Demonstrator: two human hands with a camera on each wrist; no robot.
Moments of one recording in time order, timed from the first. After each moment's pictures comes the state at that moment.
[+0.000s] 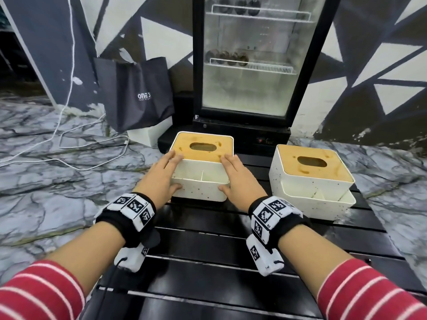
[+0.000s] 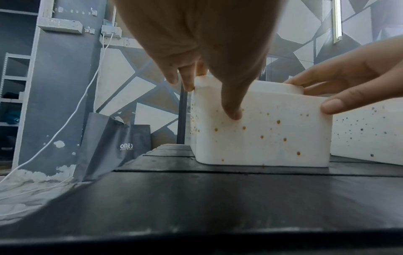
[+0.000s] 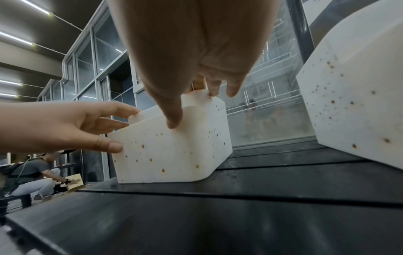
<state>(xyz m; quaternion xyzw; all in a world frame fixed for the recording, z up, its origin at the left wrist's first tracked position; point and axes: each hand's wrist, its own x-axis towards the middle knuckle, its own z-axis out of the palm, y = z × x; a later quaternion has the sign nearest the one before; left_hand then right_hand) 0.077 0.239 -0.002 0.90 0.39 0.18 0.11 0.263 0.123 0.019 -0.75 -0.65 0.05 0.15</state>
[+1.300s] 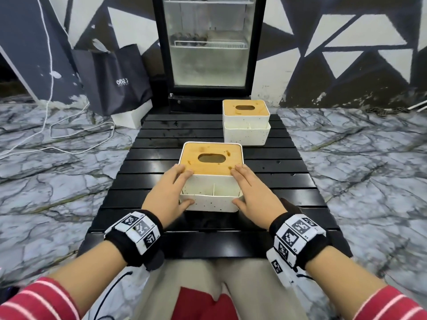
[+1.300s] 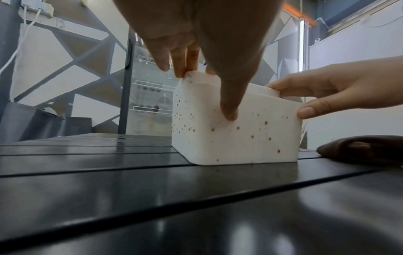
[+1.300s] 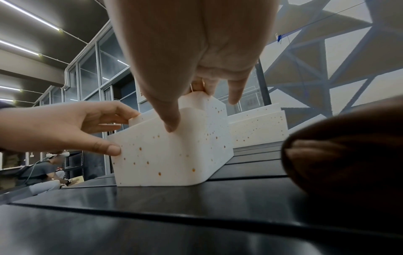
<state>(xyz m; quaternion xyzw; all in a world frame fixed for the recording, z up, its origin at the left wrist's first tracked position) 0.022 -0.037 -0.012 0.94 0.27 0.21 0.08 0.214 -0.183 0.009 -0.74 -0.65 0.01 0.18</state>
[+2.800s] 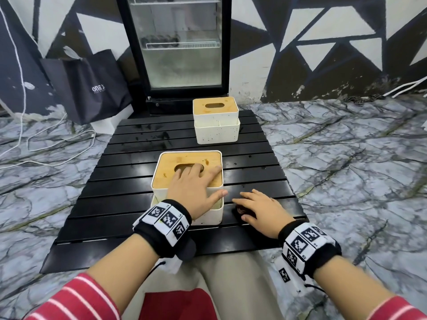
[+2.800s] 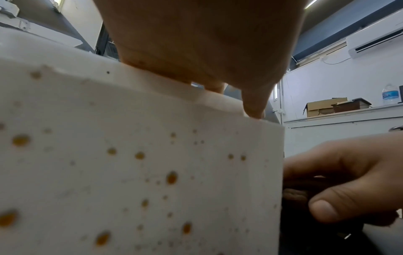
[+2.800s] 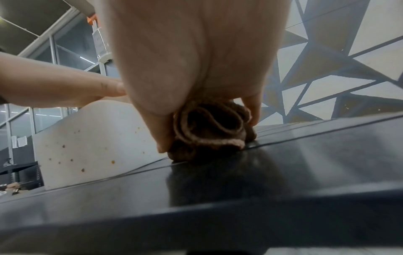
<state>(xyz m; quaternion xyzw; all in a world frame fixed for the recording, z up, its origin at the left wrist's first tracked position) 0.127 -0.117 0.024 0.96 0.27 0.04 -0.01 0.272 -0.260 -0.021 -0.80 -0.57 0.15 0.06</state>
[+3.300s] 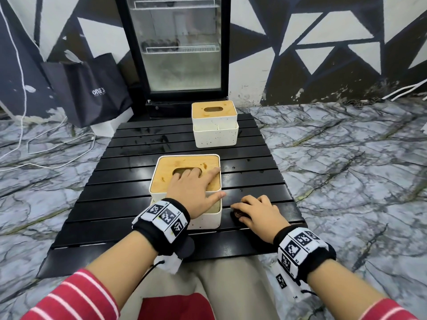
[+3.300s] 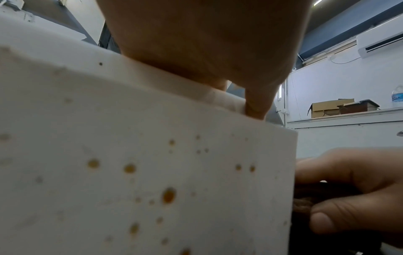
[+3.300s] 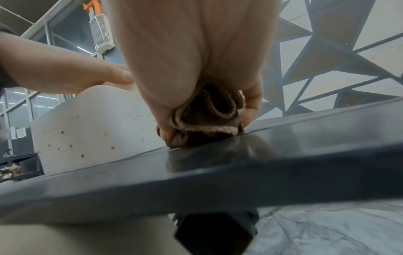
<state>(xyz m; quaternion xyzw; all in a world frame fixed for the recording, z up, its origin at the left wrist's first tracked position) 0.137 -0.114 0.030 0.96 0.29 0.04 0.01 0.269 -0.258 -0.027 -0.82 -0.55 0.13 0.07</state>
